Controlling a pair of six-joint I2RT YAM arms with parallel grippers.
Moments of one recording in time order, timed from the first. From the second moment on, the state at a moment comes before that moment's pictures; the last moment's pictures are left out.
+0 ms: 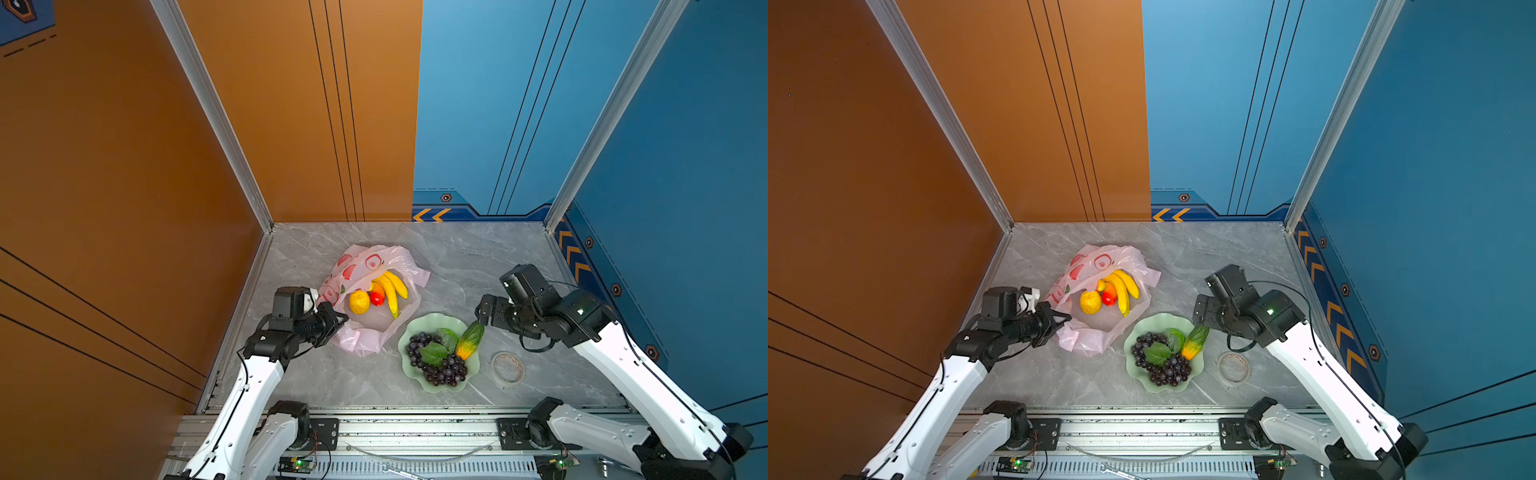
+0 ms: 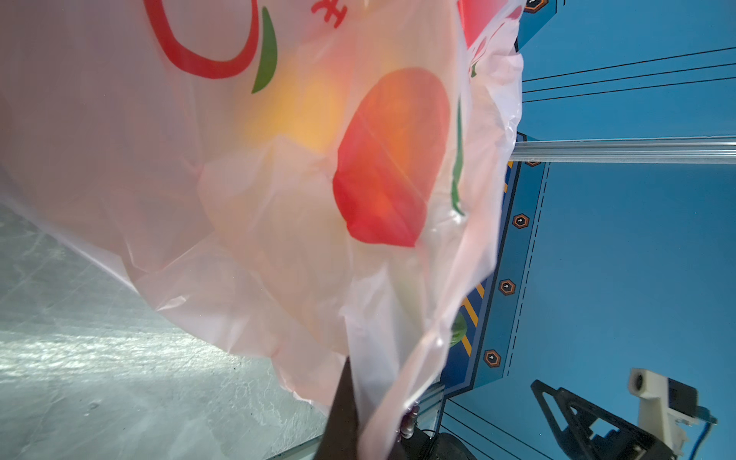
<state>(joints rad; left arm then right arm) -0.10 0.85 0.69 -0.62 0.53 -0.94 0.59 1.05 1.22 -1.25 0.14 0.80</state>
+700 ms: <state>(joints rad) -0.13 0.77 0.62 -0.65 0.53 -0.95 0.50 1.00 0.93 -1.09 -0.03 0.87</state>
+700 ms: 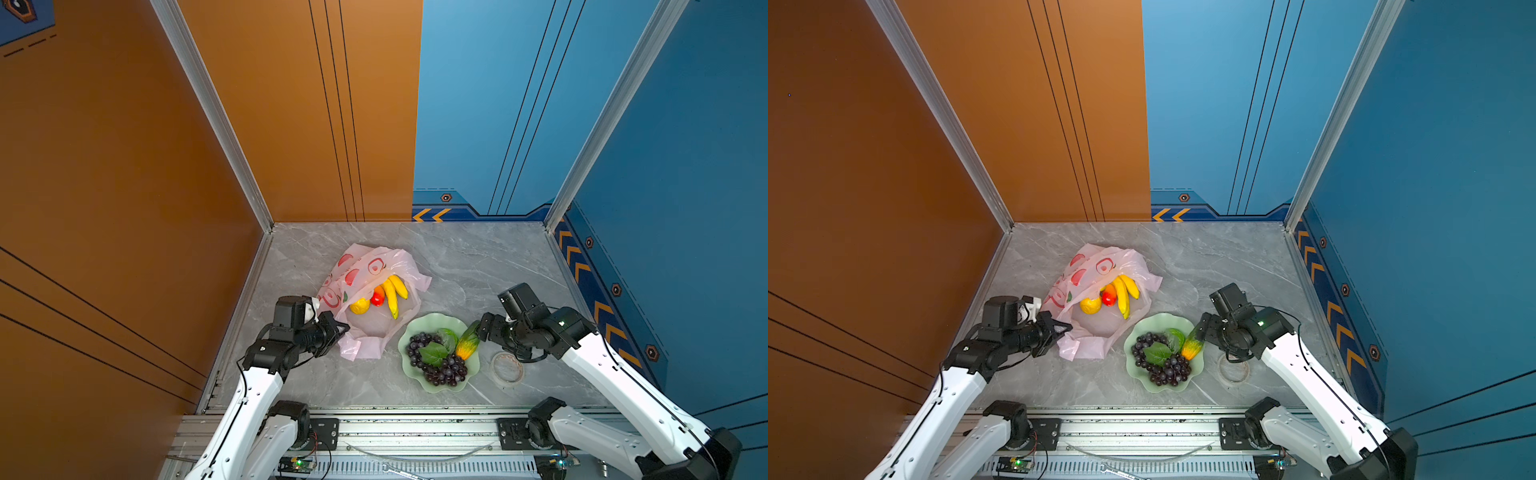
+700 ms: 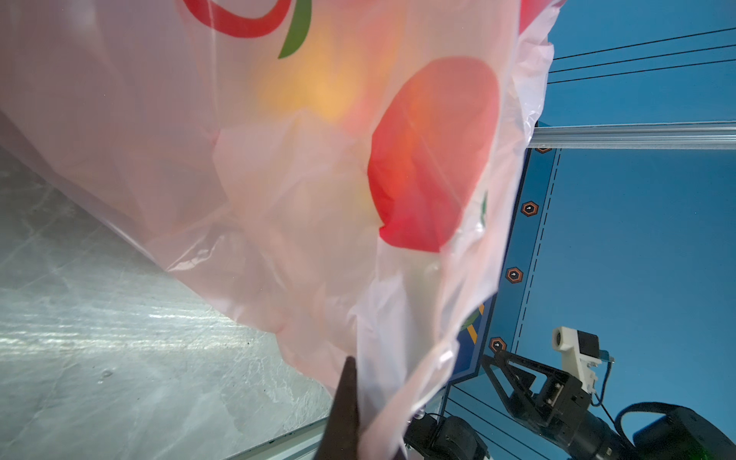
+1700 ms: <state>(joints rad) -0.14 0.77 0.62 -0.65 0.52 -0.96 0.46 1.27 0.90 -0.87 -0.09 0.83</state>
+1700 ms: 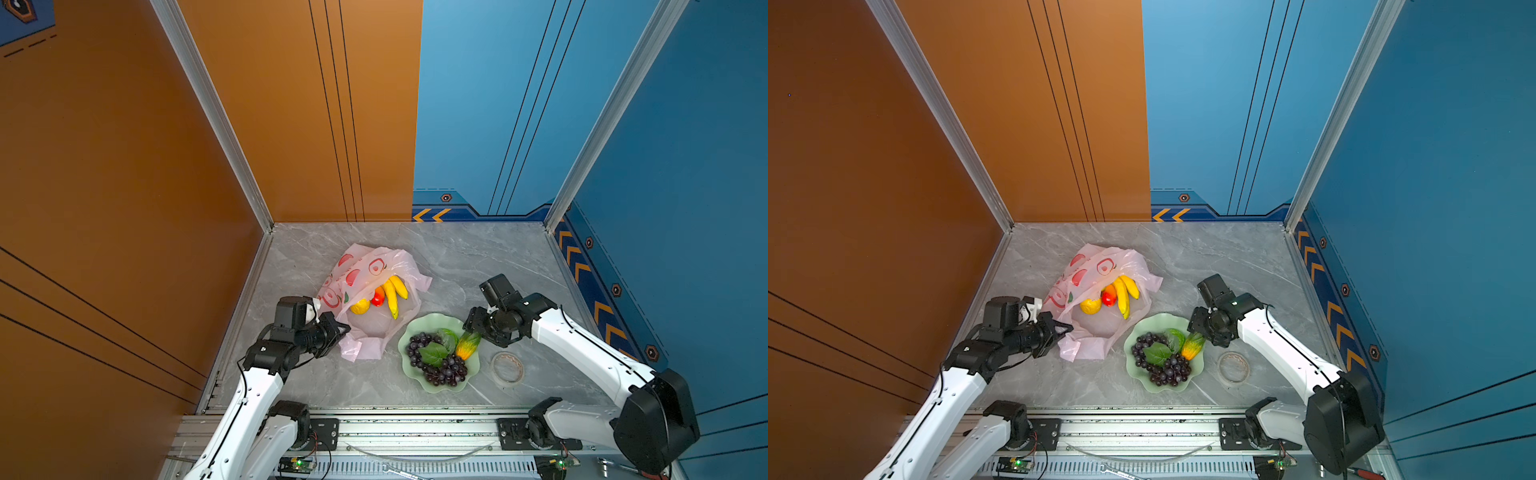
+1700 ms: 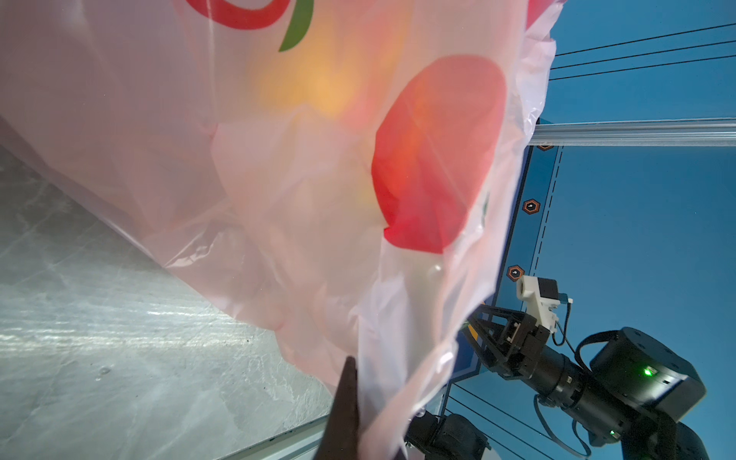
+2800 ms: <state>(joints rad) -0.14 0.78 0.62 -0.65 0.51 -0.96 0.44 1.32 0.90 -0.83 -0.12 0.78</state>
